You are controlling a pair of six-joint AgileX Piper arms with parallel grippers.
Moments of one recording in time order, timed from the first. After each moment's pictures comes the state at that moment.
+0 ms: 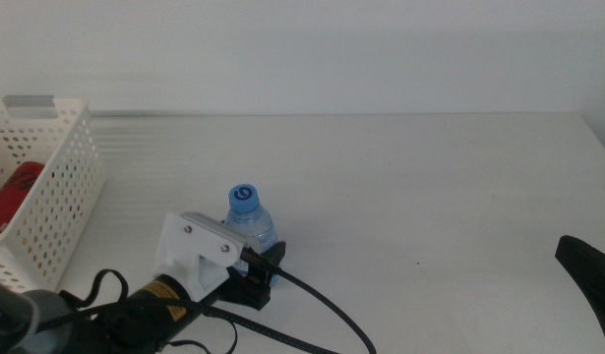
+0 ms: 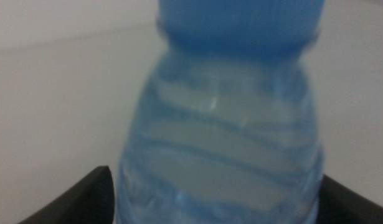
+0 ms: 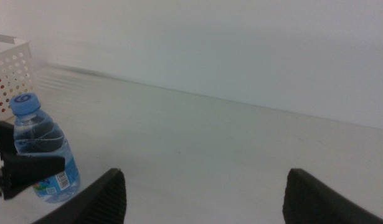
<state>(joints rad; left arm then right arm) -0.49 1.84 -0.39 0.09 -1.14 -0.09 0.42 0.47 -0.32 -0.08 0.10 0.12</state>
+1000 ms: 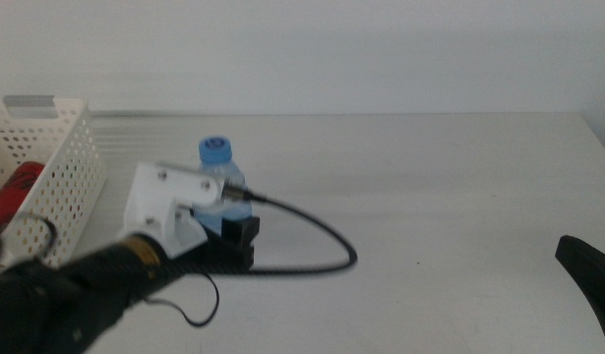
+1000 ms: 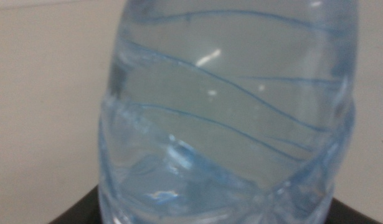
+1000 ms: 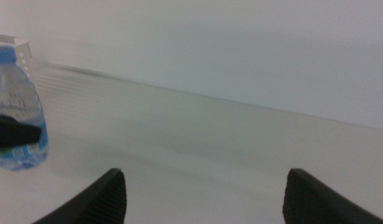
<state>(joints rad) -0.49 1.47 -0.47 0.04 -0.50 -0.21 0.42 0.47 -0.32 -0.08 0.10 0.12</state>
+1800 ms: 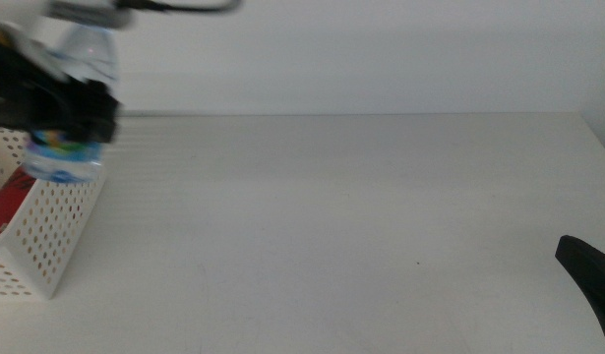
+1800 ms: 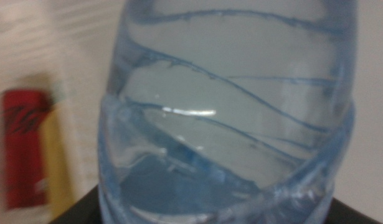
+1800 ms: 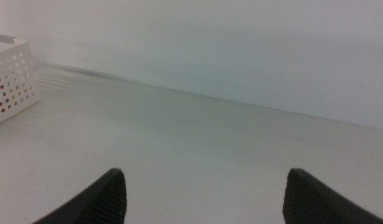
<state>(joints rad) -0.18 1.33 -1.28 0.04 0.95 0.06 0.42 0.47 -0.32 -0.08 0.10 0.12</state>
